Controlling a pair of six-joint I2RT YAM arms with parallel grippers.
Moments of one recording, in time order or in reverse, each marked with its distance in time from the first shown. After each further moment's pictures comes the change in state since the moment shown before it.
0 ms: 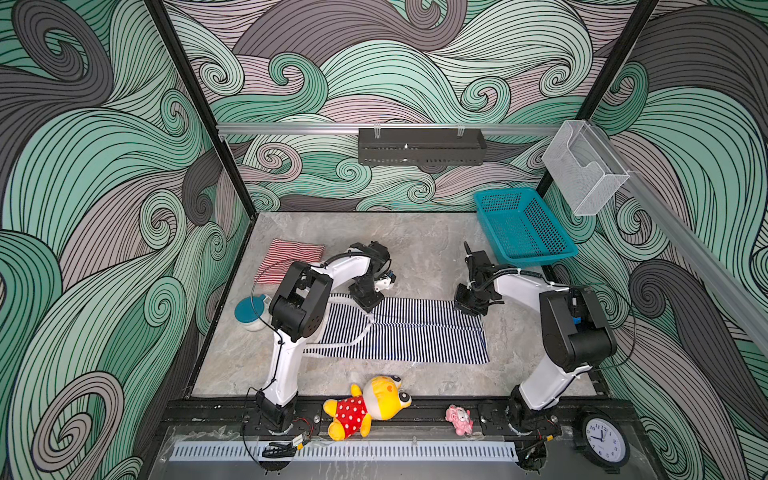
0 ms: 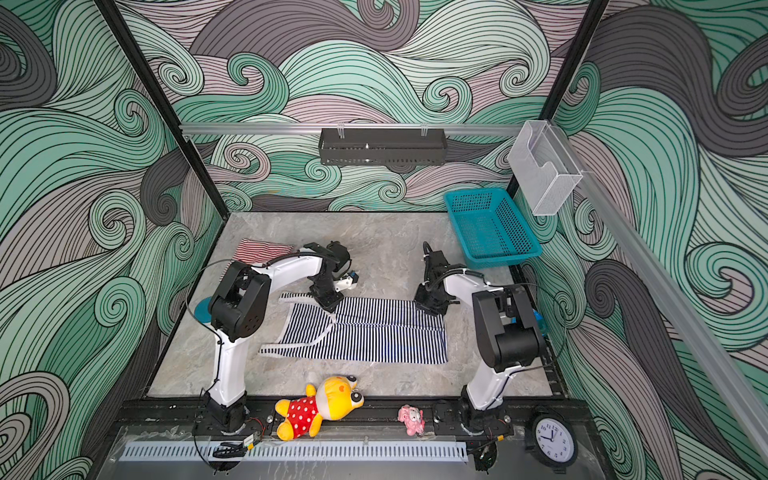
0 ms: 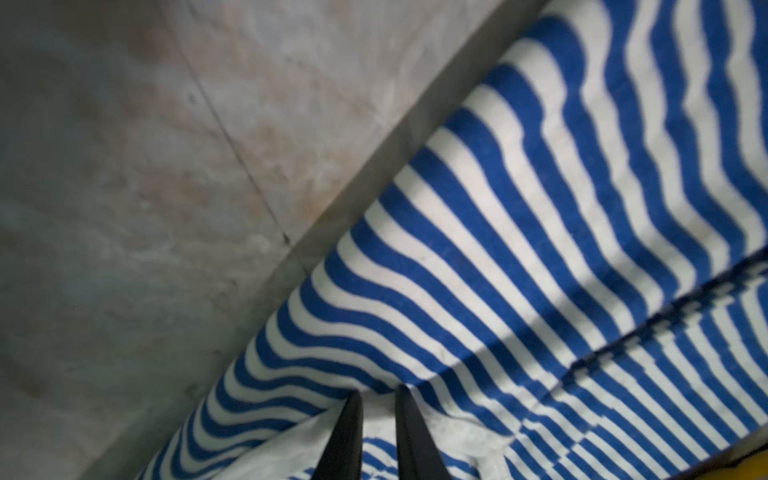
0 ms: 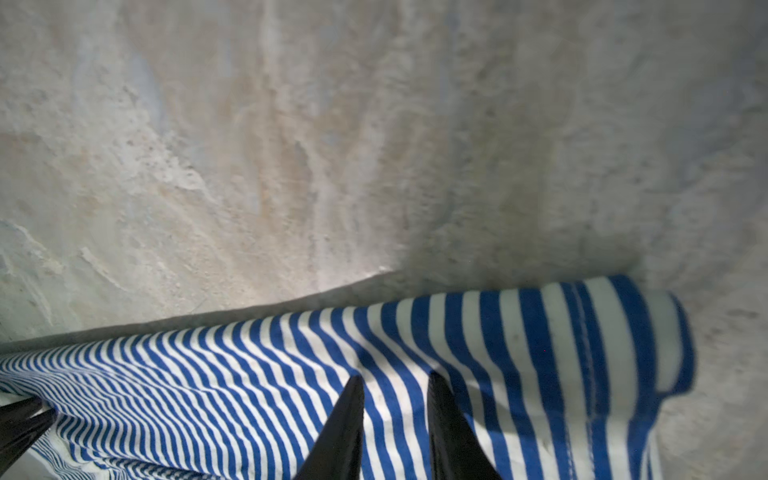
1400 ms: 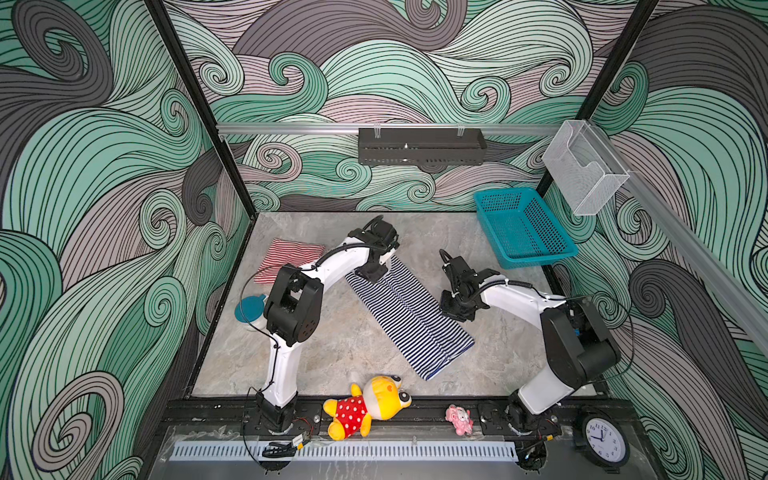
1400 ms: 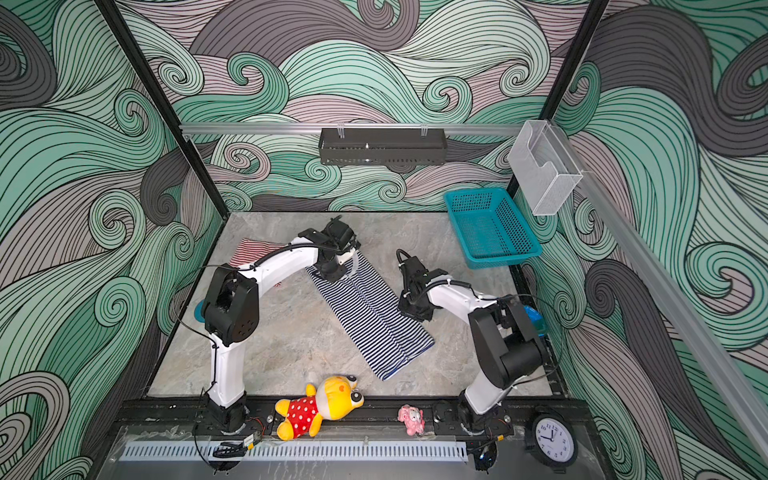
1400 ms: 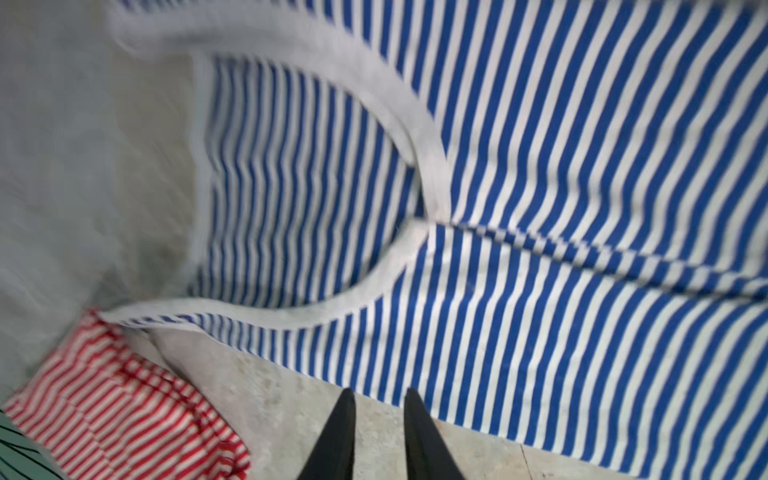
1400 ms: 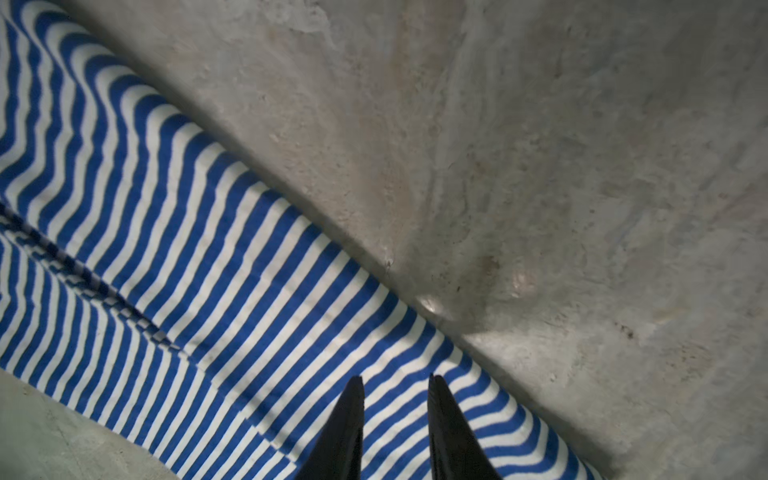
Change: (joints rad) left arm -0.008 -0.105 0.018 0.163 -0.278 -0.066; right arm 0.247 -0.037 0.024 -0.030 0.101 0.113
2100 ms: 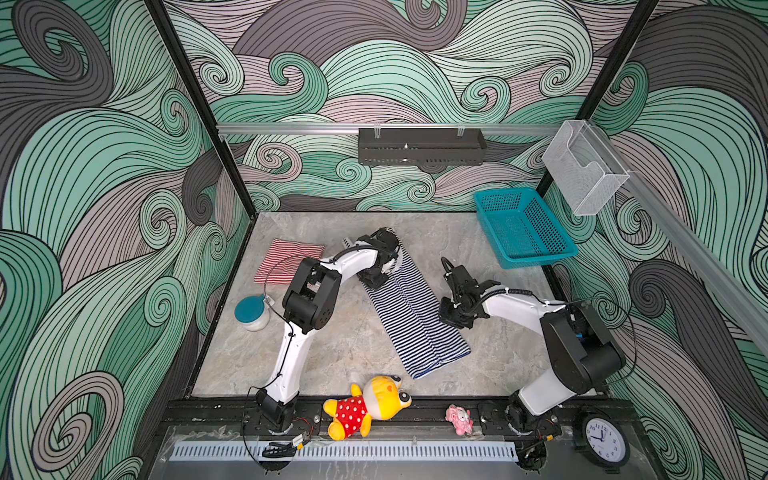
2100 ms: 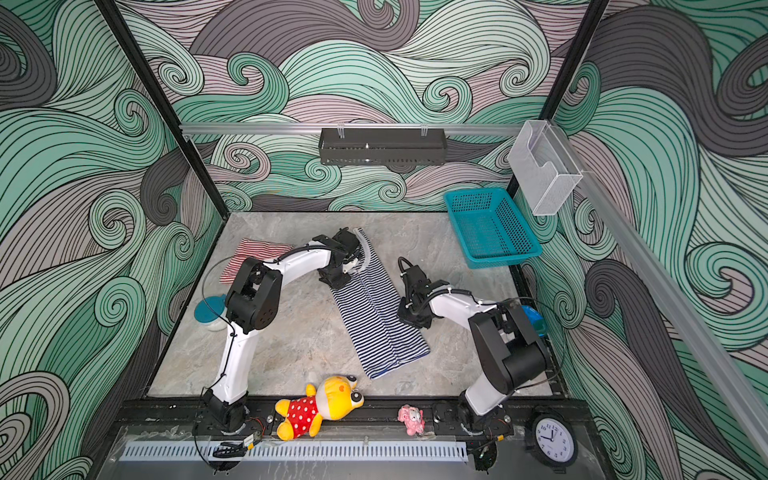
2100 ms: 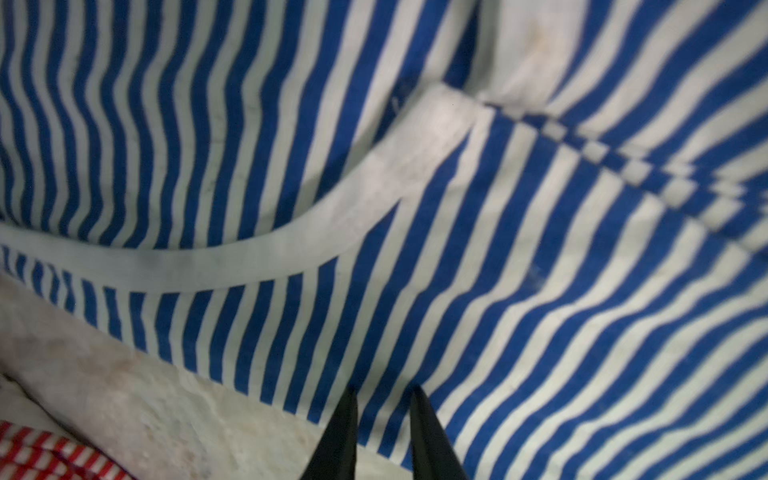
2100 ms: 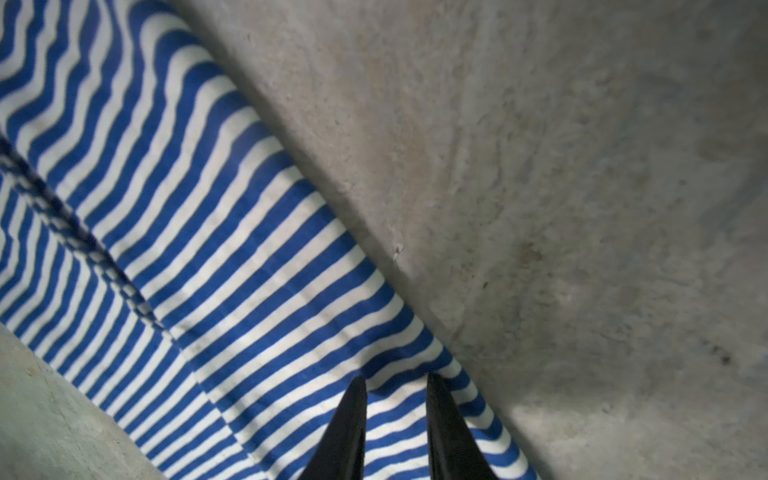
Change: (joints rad) left arm 0.010 0.239 0.190 -0.021 -0.011 -0.020; right arm 0.029 -0.066 -0.151 0.146 -0.045 0.043
